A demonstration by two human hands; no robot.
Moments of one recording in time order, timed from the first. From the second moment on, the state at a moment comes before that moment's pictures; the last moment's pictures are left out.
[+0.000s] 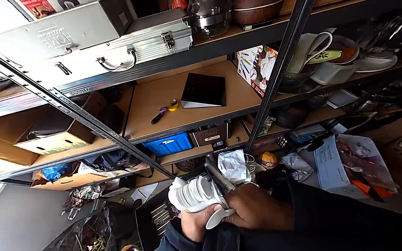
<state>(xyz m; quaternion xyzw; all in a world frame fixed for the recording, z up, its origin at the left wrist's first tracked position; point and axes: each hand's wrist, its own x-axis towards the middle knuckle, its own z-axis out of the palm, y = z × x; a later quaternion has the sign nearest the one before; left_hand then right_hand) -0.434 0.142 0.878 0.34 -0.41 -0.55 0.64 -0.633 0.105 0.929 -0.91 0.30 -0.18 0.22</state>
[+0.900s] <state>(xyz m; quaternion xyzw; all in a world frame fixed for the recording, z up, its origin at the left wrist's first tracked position) -0.423 0.121 0.829 0.15 -0.36 -0.54 0.75 -0.600 0.104 0.879 -0.80 0.32 -0.42 0.27</state>
